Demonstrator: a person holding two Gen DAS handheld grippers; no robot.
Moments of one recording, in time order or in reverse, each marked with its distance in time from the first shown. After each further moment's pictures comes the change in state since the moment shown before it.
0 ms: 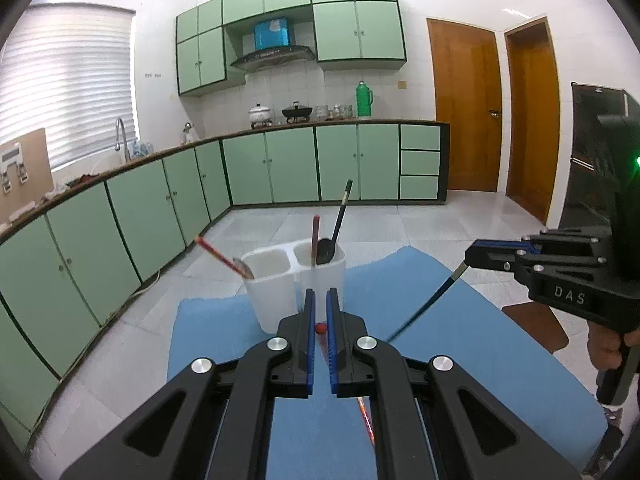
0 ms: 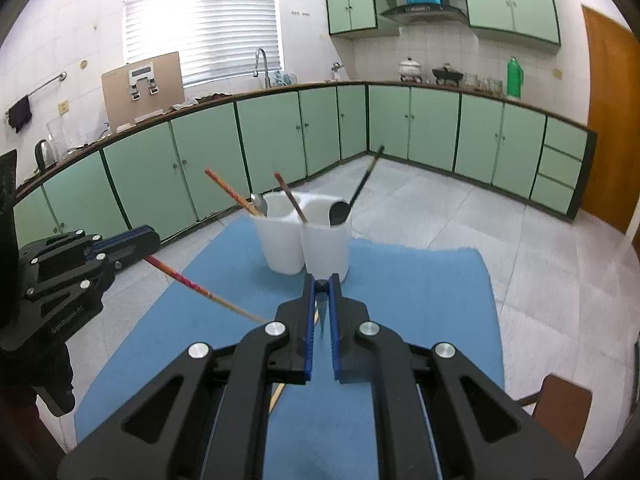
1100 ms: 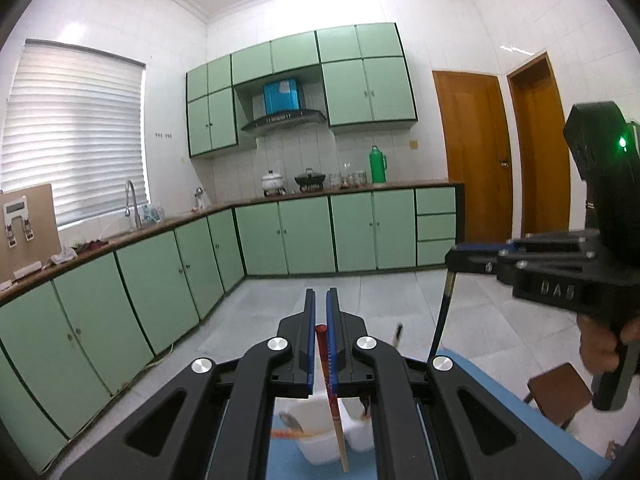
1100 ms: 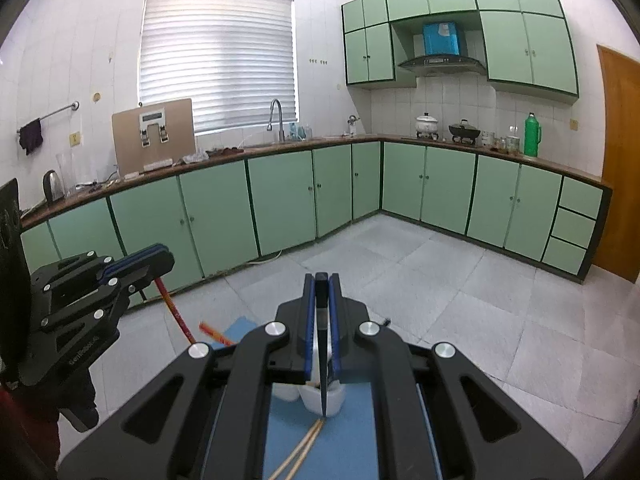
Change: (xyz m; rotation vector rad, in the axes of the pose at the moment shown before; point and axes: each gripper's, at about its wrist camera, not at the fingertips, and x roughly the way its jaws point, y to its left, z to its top) left arm 0.034 0.056 0.137 0.020 -0.233 0.048; right arm 0.023 -0.021 0.168 -0.040 -0.166 0.045
